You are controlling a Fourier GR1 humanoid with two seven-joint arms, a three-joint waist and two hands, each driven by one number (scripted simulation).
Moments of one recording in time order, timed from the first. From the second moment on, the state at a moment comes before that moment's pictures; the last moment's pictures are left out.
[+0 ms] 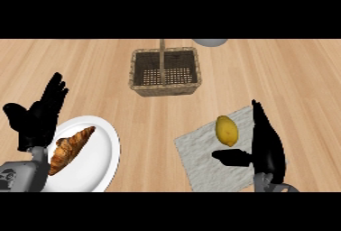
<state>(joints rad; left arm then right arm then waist) -0.17 0.32 0.02 -1.48 0.10 0.17 0.15 -0.06 -0.08 0.31 -1.77 0.83 -0.19 0.88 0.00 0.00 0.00</state>
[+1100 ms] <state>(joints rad) -0.19 0.26 0.11 -1.46 0.03 0.09 0.14 -0.09 -0.02 0.23 -1.51 0.88 -0.22 0.76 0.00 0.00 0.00</state>
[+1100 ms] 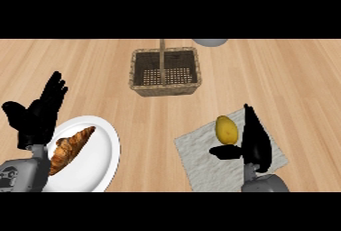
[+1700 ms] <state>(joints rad) -0.18 0.23 0.11 -1.48 0.00 0.09 0.15 -0.14 -0.04 0.21 -1.42 0.82 -0.14 0.68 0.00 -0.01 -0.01</state>
